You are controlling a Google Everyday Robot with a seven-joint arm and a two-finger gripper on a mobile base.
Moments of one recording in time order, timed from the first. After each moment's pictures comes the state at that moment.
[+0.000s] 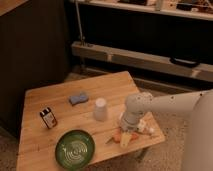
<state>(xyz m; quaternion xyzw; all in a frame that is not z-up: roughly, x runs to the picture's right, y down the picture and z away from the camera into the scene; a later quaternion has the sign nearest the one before) 0.087 0.244 0.786 -0.41 -0.10 0.07 0.90</state>
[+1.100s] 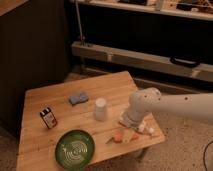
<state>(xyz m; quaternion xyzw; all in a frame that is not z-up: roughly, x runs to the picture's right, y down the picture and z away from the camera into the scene) 0.094 0.176 0.721 -0.32 -0.12 0.05 0.94</state>
